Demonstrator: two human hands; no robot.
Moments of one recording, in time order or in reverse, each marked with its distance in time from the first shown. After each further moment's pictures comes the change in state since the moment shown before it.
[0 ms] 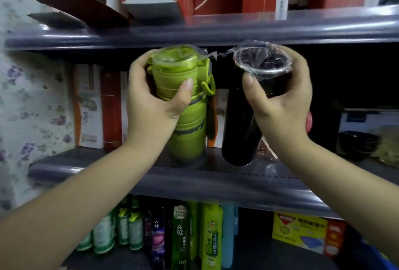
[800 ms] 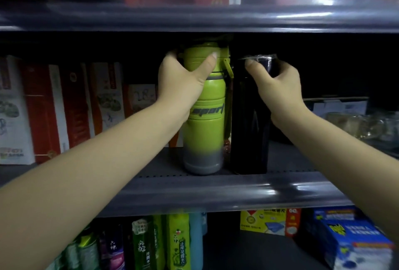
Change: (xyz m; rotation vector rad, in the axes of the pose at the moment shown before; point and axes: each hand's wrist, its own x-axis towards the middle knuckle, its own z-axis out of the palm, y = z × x) left_hand 0.029 -0.036 0.124 -0.082 -0.121 -0.395; right_hand 0.044 0.057 -0.051 -0.152 0.041 0.449
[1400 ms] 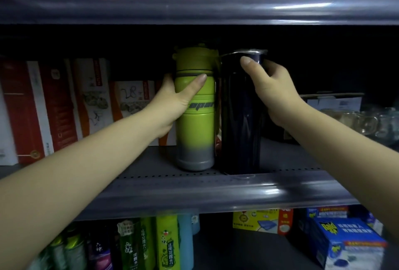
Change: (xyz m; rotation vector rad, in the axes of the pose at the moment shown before) left_hand -0.011 -0.034 0.001 -0.004 -0.385 -0.196; right_hand 0.011 0.010 -0.022 0.037 -0.251 0.068
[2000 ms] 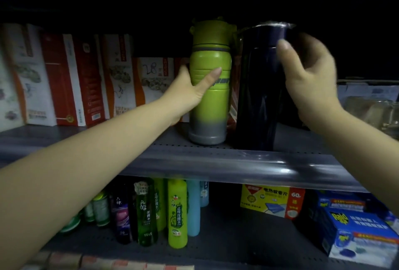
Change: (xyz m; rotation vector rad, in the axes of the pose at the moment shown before) left_hand -0.027 -0.011 -0.001 0.240 0.065 -0.070; right_hand -0.027 0.008 -0.019 -0.039 0.085 -0.181
